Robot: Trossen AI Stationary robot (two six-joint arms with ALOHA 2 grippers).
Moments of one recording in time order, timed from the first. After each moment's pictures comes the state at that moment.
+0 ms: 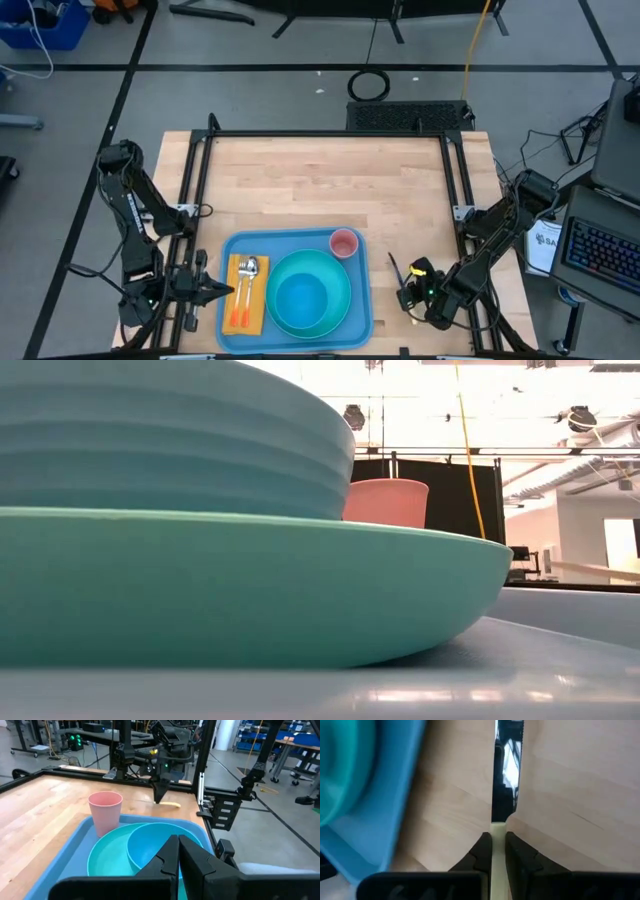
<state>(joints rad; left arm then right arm) -1.28 1.17 0.65 0.02 -1.21 -0.66 0.94 1.52 0.72 -0.47 0.43 2.07</state>
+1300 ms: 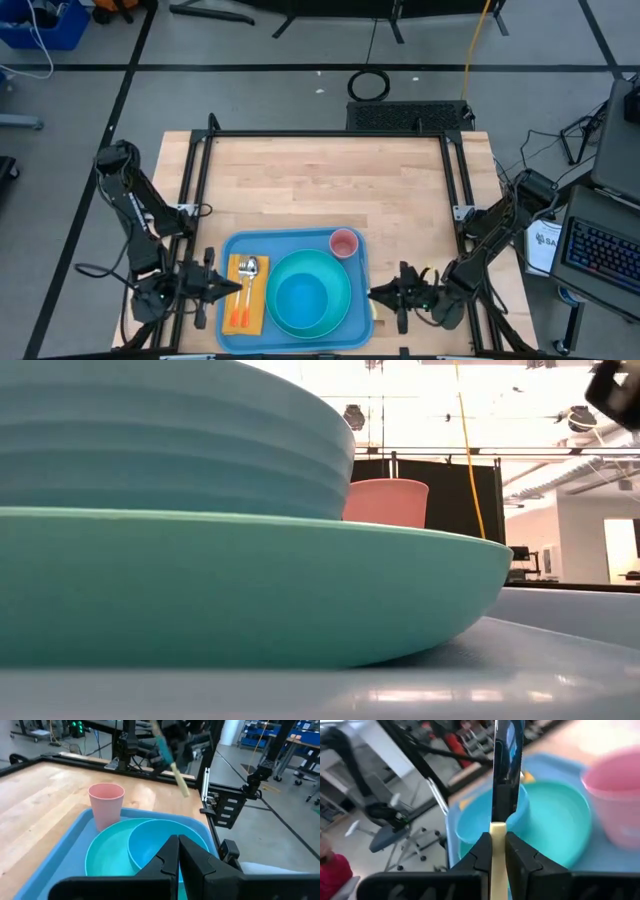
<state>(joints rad) -1.19 1.17 0.65 0.03 -1.11 -0.69 0.90 1.52 0.73 0.38 0.91 0.92</state>
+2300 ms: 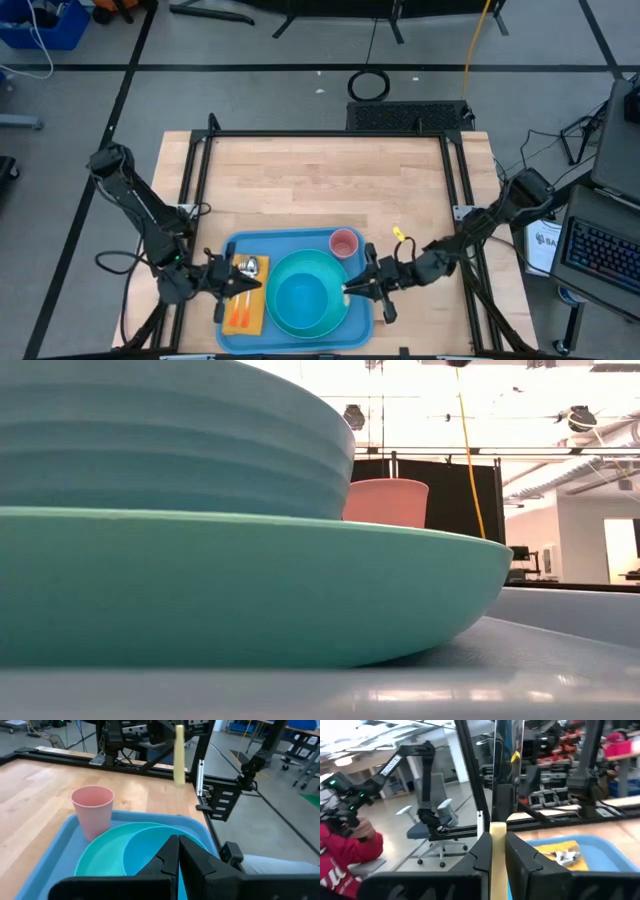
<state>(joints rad) -0.95 1.17 0.65 0.16 -0.81 -0.49 0.61 1.54 0.73 0.87 0.38 0.25</state>
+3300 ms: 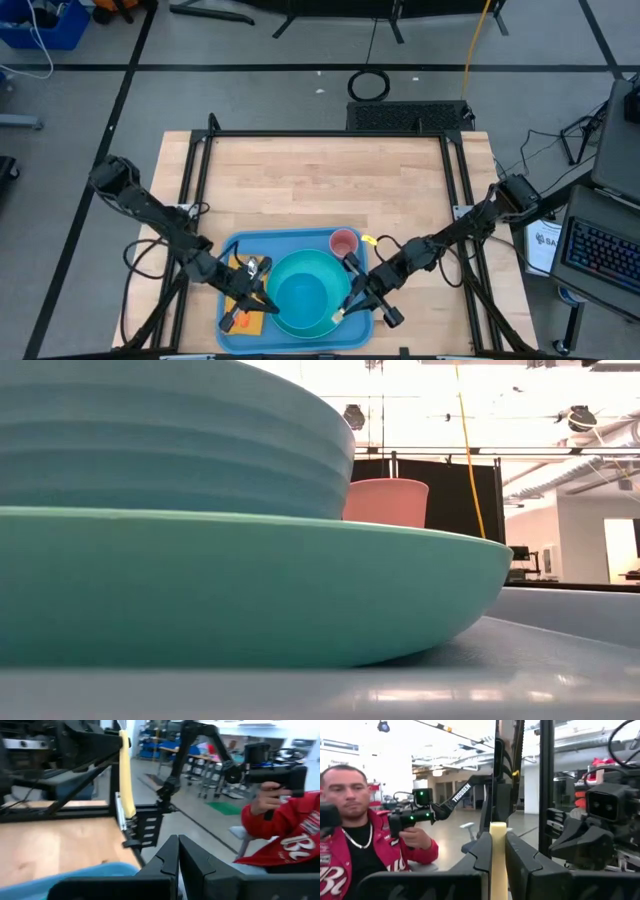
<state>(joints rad) -0.71 1.36 0.65 0.71 -0.16 -0.19 0.49 1.66 0.84 1.12 -0.14 0.08</state>
